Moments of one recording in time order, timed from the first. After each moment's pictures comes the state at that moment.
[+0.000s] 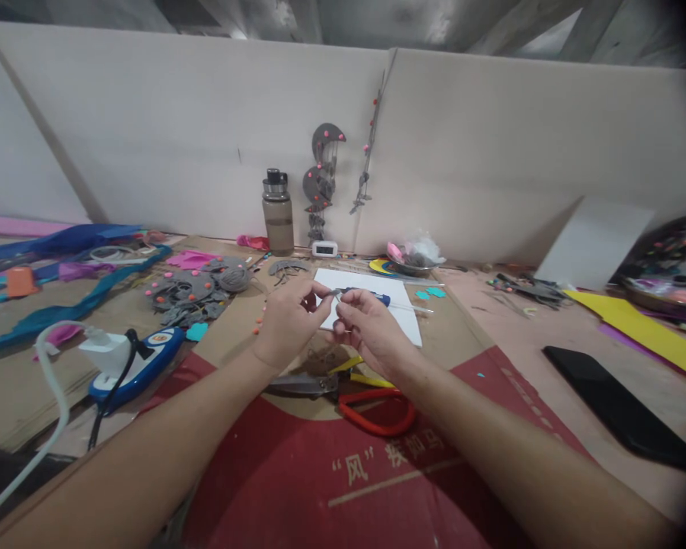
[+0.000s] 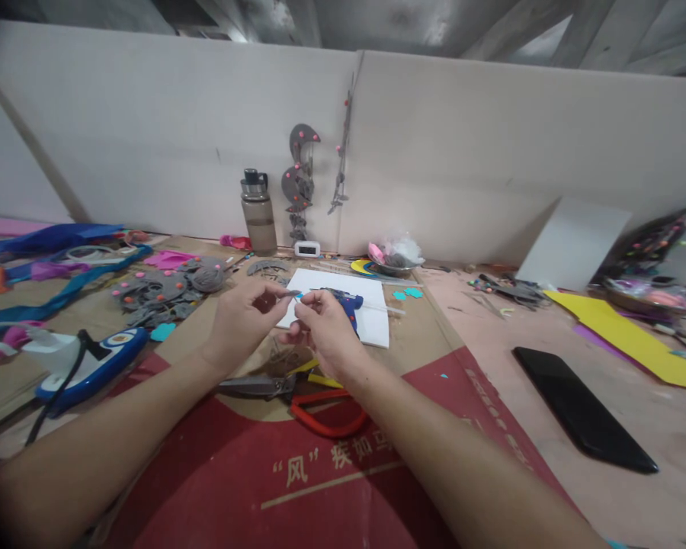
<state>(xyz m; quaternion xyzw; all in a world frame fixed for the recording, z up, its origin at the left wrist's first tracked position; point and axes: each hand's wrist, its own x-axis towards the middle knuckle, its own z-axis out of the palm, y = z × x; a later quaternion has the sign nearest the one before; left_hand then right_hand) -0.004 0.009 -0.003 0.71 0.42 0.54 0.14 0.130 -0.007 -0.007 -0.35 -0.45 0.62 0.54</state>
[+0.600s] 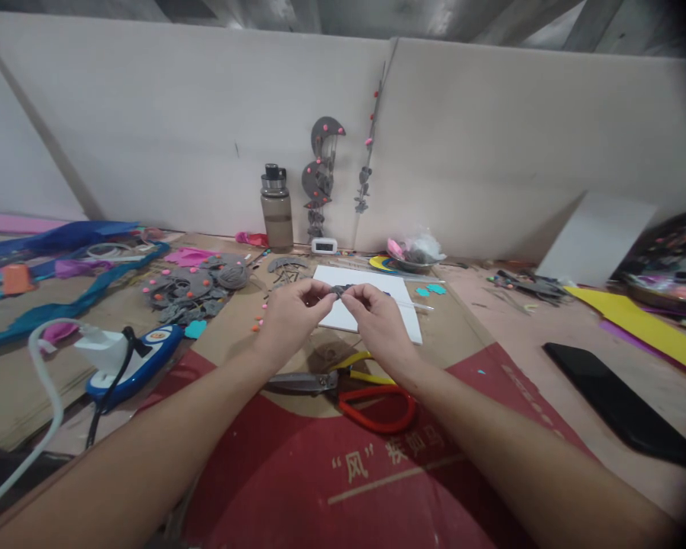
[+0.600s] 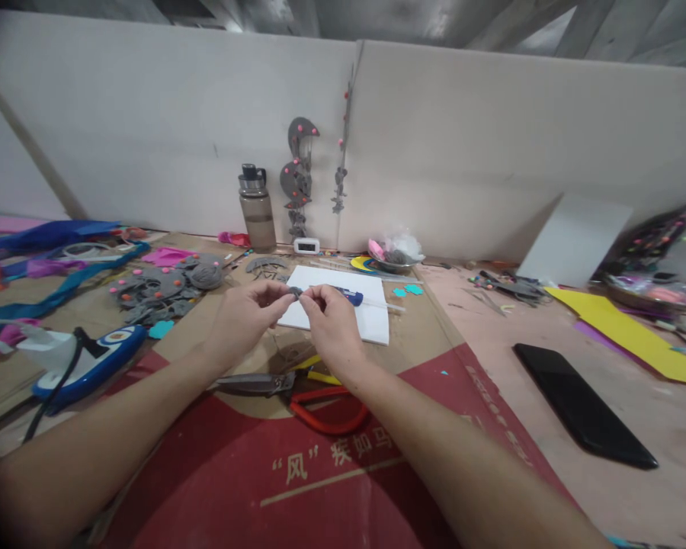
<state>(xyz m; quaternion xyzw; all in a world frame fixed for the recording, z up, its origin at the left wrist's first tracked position) 0.002 0.003 0.003 0.66 0.46 0.52 0.29 0.143 0.003 -0.013 -0.48 -0.65 0.26 0.53</state>
